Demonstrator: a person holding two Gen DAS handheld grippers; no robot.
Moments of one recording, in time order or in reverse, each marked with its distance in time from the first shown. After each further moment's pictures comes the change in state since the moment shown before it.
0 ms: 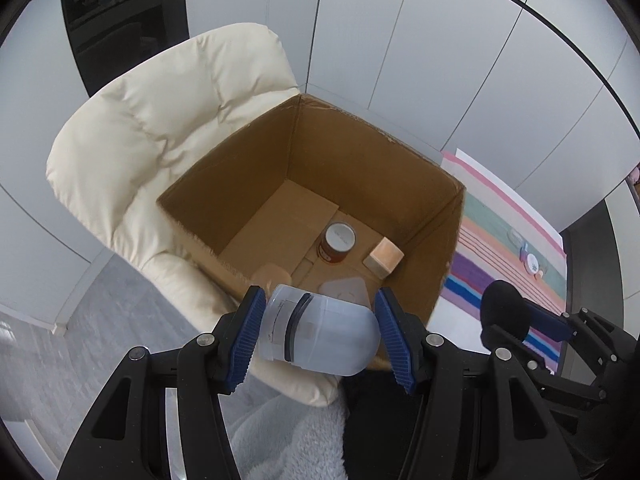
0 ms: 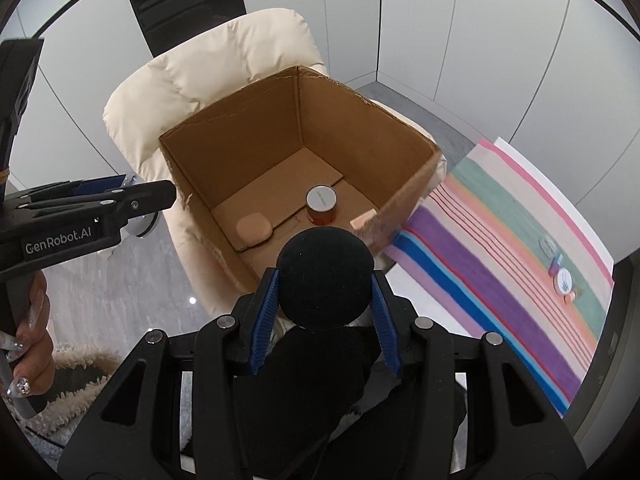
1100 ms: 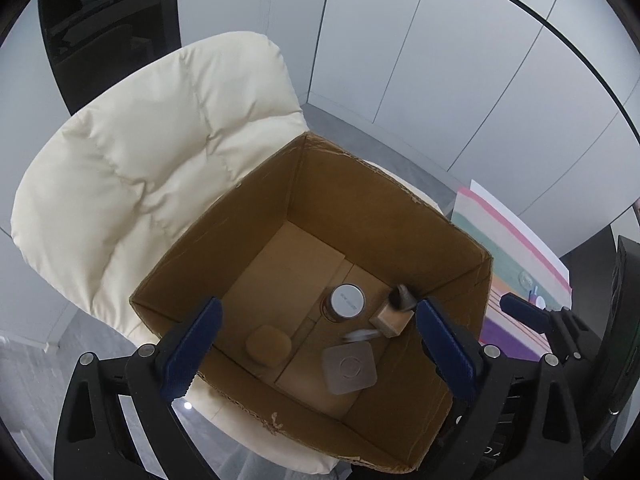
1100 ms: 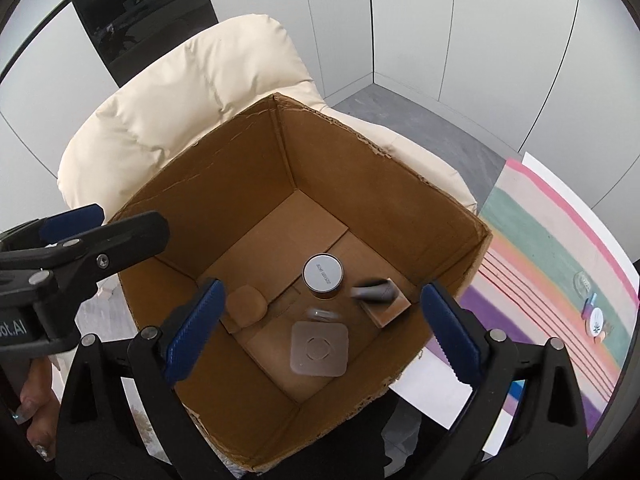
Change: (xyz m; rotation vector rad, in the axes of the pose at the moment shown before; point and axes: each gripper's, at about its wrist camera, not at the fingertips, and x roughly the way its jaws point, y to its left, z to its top) left arm 0.055 0.019 0.084 -0.024 -0.015 -0.023; right arm 0.092 -0.014 0.098 0.085 -0.010 0.016
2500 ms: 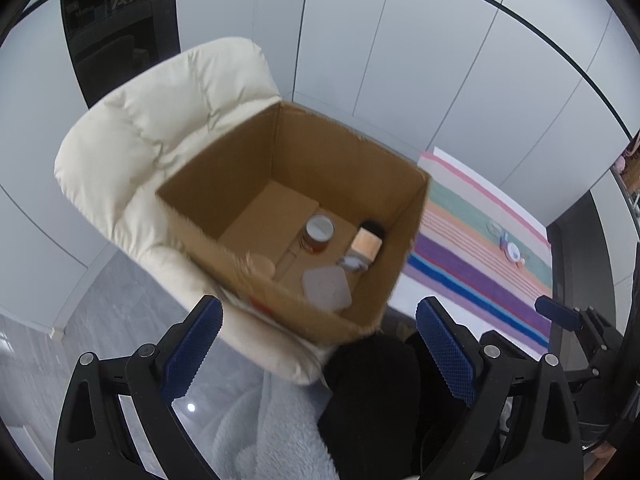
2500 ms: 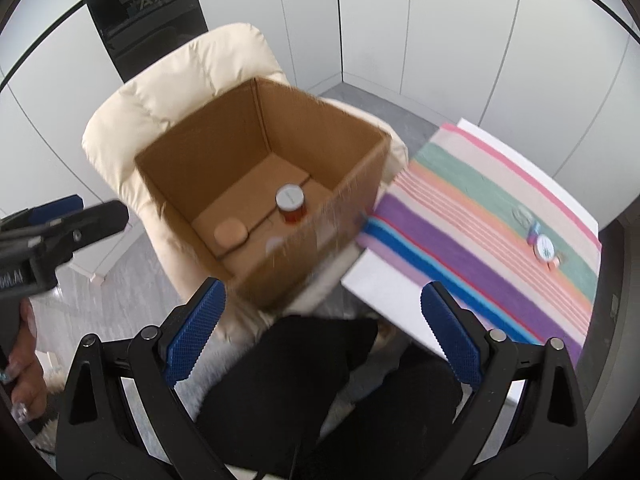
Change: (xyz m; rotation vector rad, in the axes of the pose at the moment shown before) left arm -0.100 -0.036 -0.129 0.052 -0.015 -0.016; right arm -0.125 -0.026 -0.135 0.056 -0.017 -0.063
